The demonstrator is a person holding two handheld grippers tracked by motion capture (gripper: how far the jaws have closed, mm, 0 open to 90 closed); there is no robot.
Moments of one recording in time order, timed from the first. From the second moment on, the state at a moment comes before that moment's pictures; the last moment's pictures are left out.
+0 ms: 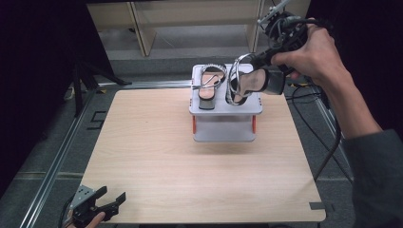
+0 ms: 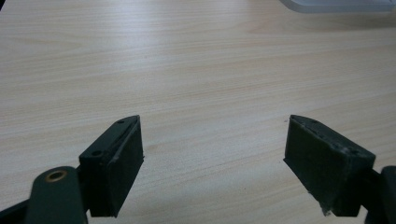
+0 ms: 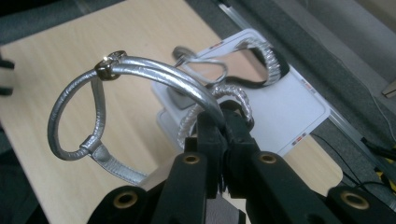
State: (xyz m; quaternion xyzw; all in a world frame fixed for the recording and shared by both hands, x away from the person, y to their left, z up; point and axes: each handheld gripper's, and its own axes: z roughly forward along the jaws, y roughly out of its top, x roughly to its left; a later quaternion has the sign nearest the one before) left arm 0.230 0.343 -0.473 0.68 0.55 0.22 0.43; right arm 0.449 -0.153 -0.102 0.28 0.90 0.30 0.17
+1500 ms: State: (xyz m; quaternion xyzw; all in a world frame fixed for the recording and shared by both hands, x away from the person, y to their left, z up) left arm 0.227 0.342 -0.472 0.68 0.55 0.22 0.43; right arm 0.577 -0.150 -0.173 0.45 0.79 0.35 0.21
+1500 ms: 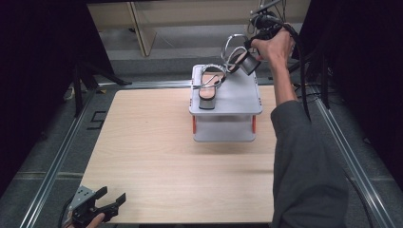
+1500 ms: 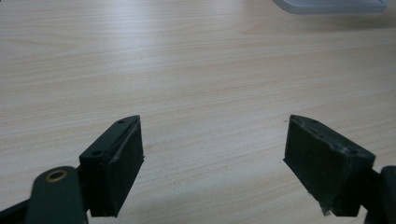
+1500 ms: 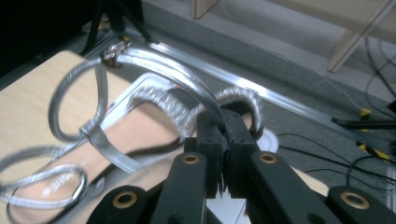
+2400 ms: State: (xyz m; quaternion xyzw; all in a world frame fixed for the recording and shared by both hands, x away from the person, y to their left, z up) left arm 0.227 0.341 -0.472 0.69 0.55 0.23 0.42; right arm 0.549 -0.151 -0.257 0.40 0.85 0.31 0.13
